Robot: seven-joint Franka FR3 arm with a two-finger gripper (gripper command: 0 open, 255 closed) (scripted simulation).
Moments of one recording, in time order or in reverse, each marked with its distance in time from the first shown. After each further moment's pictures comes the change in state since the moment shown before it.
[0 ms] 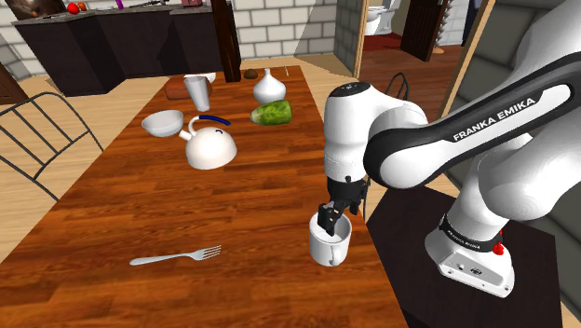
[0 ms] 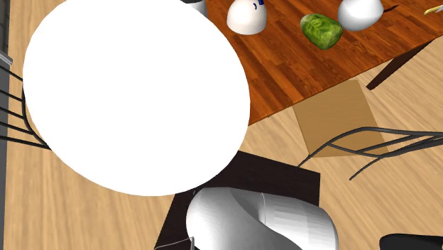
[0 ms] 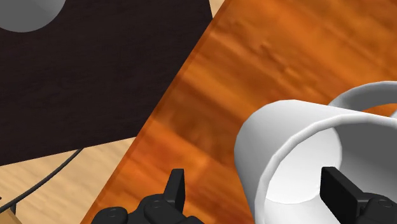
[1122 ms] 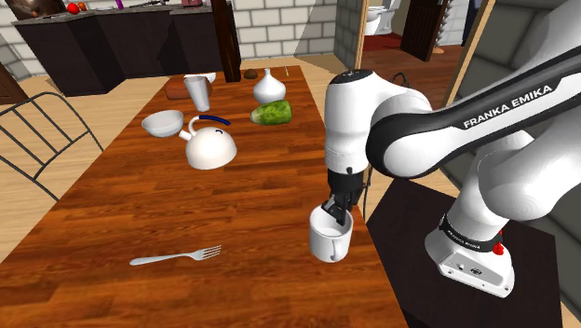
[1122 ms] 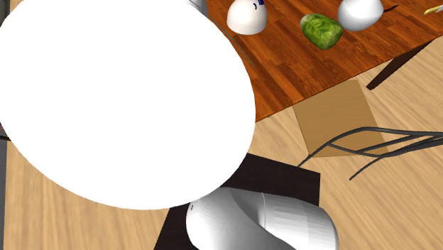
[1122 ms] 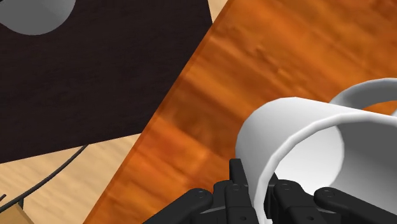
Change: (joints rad) arm 0.002 -0.043 -0.022 0.031 -0.011 -0.073 0.003
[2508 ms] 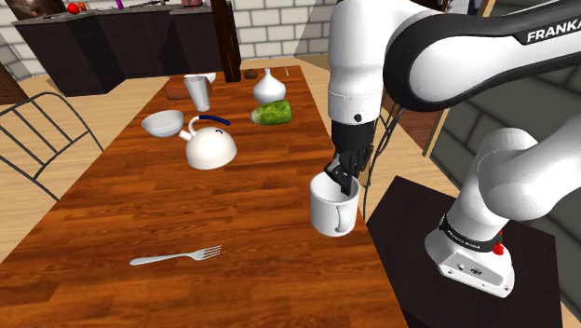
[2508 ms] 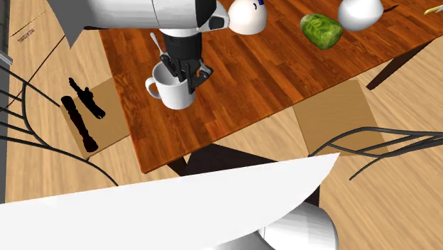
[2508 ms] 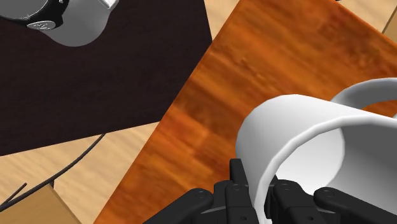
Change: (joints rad) arm -0.007 -0.117 -0.093 0.201 -0.063 -0.318 0.023
